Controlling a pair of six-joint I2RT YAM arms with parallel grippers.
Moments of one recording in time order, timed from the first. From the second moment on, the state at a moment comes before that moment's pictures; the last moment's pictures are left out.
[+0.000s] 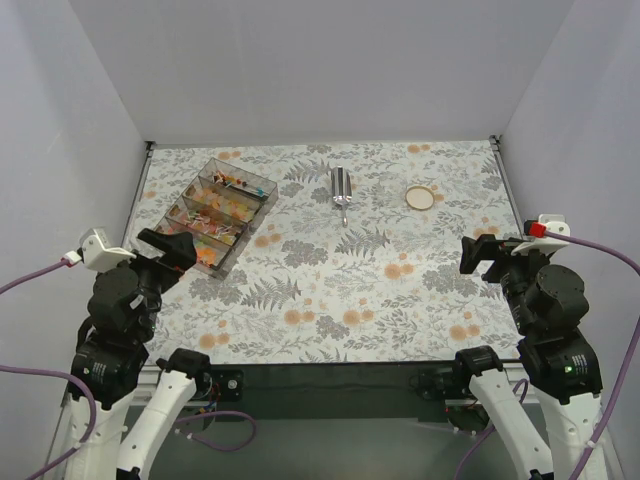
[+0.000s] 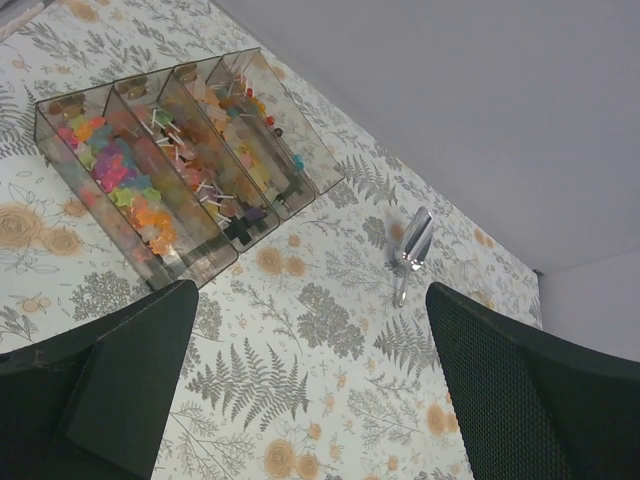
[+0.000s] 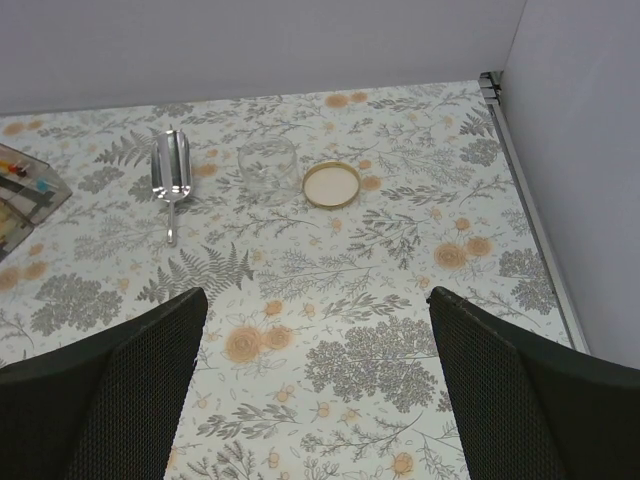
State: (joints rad) left arm -0.26 0.43 1.02 -0.80 -0.39 -0.74; right arm 0.24 0.39 0.93 -0.67 0.16 0.12
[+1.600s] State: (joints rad) left arm -0.10 1.70 1.26 -0.59 -0.31 -0.80; right arm 0.32 0.46 0.85 -0.69 0.03 0.10
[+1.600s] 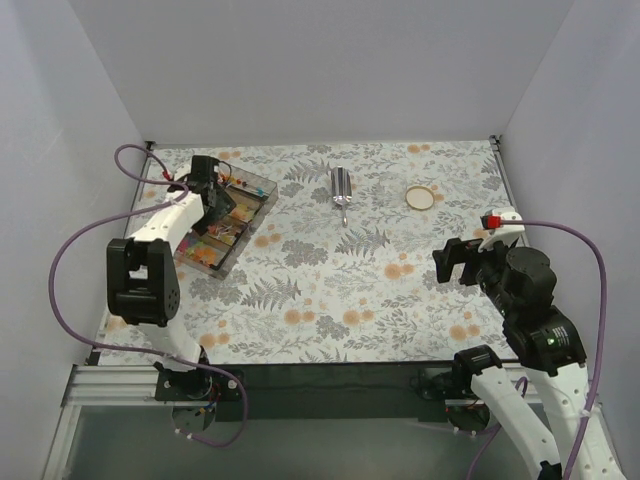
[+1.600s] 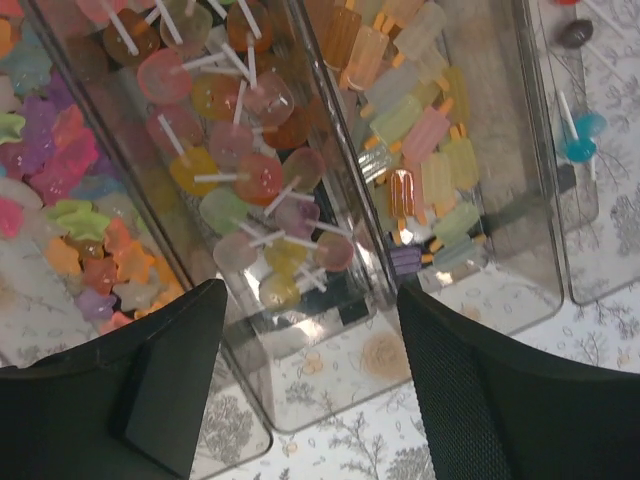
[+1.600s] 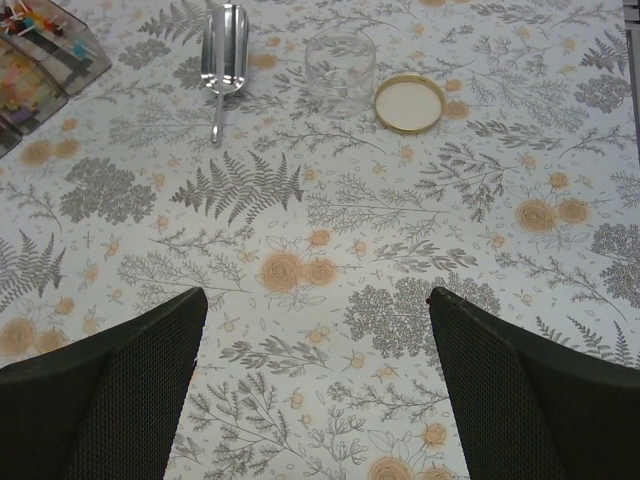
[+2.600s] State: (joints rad) left arm -0.17 1.91 1.38 -0.64 -0.35 -0.92; right arm 0.32 0.58 0.83 -0.67 -0.04 0.07
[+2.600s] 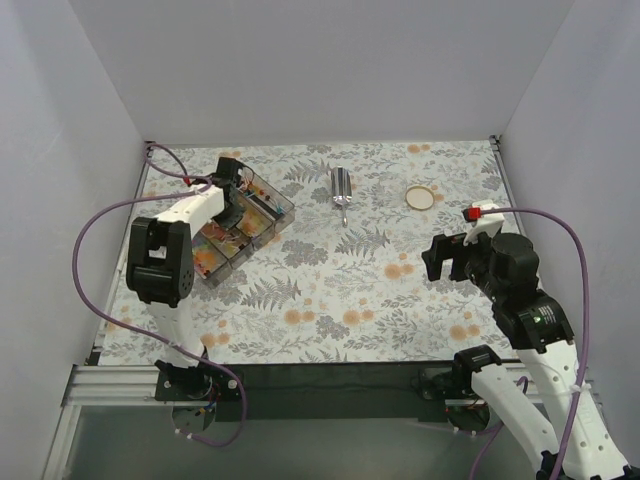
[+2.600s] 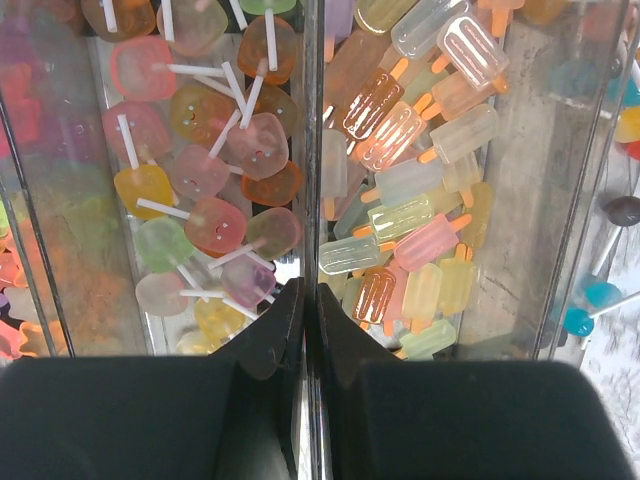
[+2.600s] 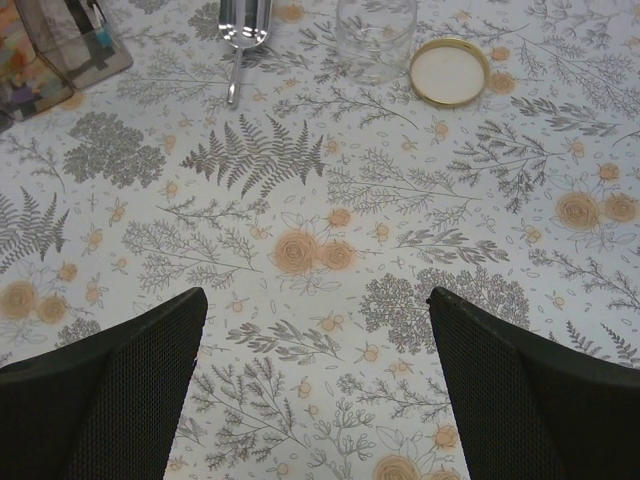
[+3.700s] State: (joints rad) left arm -0.38 1.72 1.16 -0.66 -0.30 -1.18; right arm 0.32 0.58 0.82 -0.67 -0.21 0.08
